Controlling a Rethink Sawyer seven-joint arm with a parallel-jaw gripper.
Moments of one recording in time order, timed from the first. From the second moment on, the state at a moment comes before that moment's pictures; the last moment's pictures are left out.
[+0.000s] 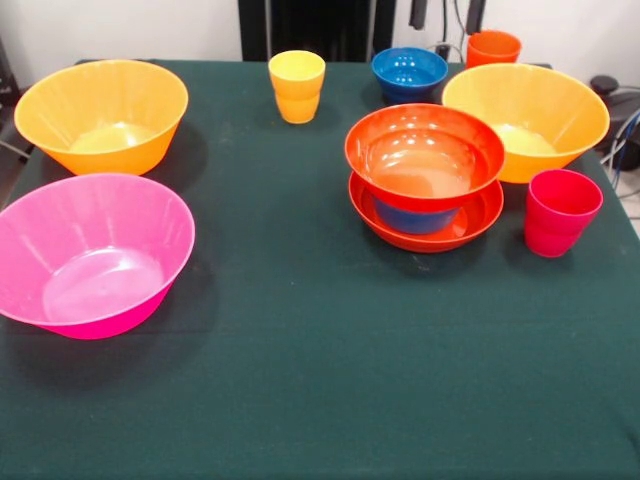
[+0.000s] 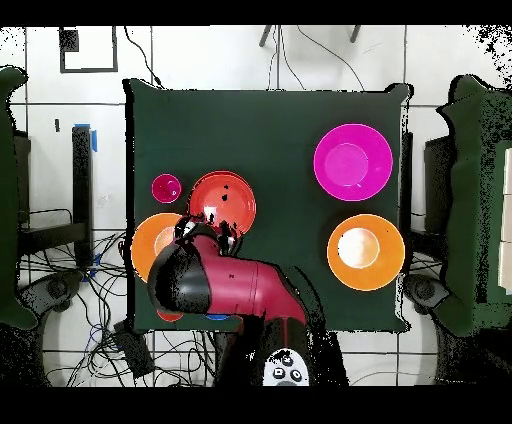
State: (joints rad) arm -0.08 -0.96 -0.03 2.04 0.04 0.20 2.00
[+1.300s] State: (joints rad) arm -0.33 -0.96 0.10 2.06 -0.03 0.20 2.00
